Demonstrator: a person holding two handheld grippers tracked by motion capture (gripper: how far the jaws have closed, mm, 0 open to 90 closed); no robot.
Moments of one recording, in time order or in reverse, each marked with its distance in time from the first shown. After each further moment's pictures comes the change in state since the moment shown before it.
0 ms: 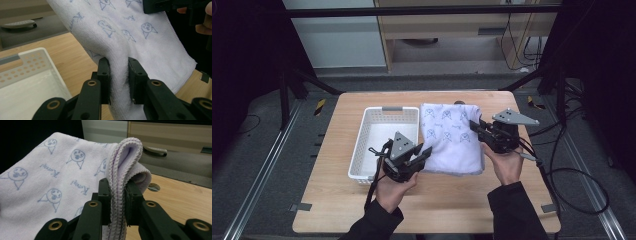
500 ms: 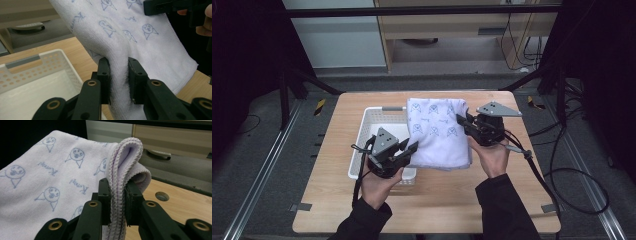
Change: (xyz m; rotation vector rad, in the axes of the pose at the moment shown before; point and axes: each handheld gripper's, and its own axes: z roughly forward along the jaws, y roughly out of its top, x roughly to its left) left arm 0.027 0.002 -0.021 -0.025 0.037 -0.016; right arm 0.023 0.020 0.023 -0.004 0.018 -0.028
